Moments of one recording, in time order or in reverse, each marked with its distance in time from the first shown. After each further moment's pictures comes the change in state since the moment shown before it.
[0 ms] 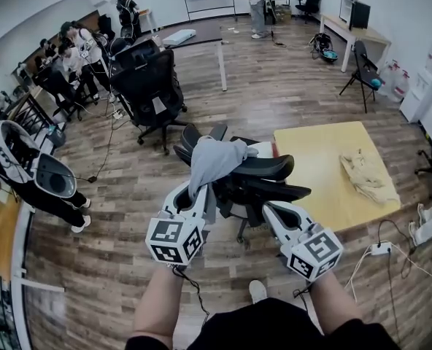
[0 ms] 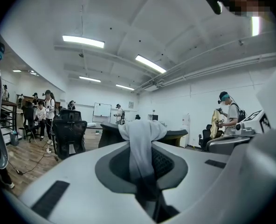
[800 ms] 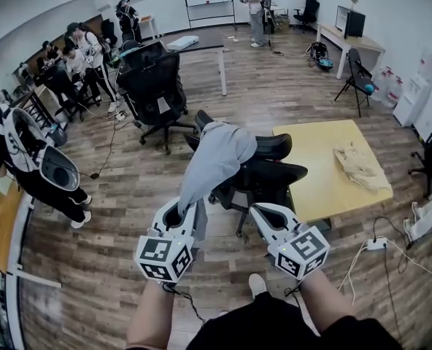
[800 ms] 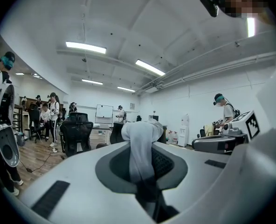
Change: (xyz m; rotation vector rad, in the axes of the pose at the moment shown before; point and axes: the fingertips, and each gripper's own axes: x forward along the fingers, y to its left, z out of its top) left arm -0.161 -0.019 -0.014 0.007 -0.012 0.020; right arm -0.038 0.120 -0.010 -0.020 -0.008 0.038
